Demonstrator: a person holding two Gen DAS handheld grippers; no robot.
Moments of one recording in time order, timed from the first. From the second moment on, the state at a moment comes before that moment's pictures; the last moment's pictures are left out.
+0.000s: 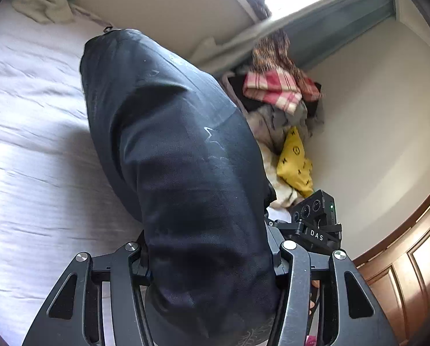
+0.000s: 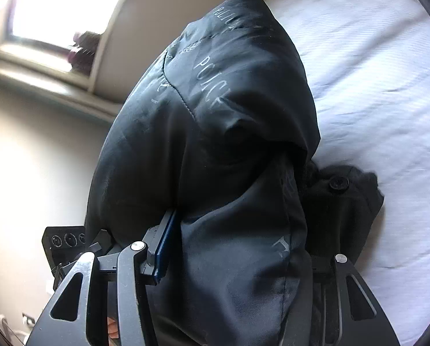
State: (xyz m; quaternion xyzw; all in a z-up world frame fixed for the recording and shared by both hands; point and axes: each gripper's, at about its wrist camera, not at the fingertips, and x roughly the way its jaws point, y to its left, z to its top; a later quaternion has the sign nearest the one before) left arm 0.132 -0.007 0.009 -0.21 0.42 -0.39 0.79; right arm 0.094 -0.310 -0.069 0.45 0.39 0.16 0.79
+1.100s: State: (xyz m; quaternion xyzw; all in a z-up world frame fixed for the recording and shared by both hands) left arm 0.062 0.097 -0.007 0.01 0.40 -0.17 0.90; right arm 0.097 -0.141 0.016 0.13 0.36 0.11 0.92
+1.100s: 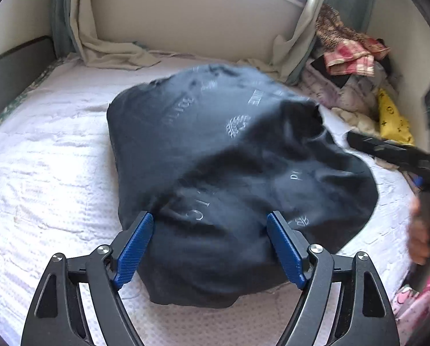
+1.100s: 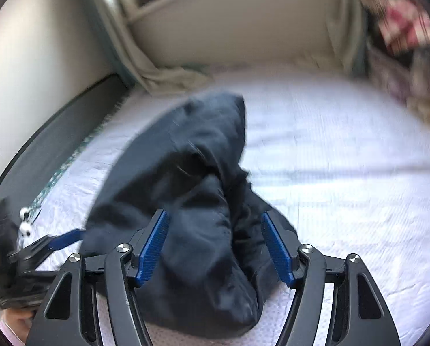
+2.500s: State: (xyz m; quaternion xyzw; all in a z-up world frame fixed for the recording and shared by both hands) left arm 0.005 0.067 0.035 0.10 0.35 -0.07 0.93; right arm 0.038 -0.162 0.007 0.12 0.40 0.08 0.91
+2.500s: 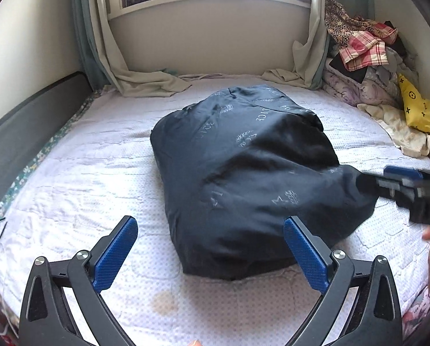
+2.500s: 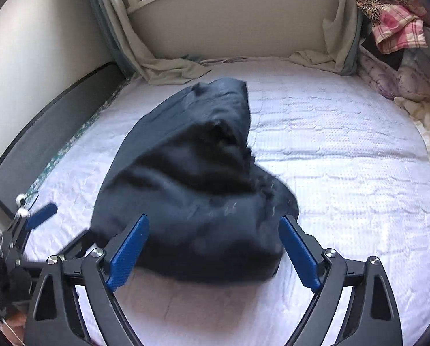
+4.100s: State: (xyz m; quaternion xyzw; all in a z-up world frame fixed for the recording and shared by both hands) left arm -0.060 0.060 0.016 0.11 0.36 -0.03 0.92; right arm -0.056 -0.131 -0.012 0.07 0.41 0.00 0.91
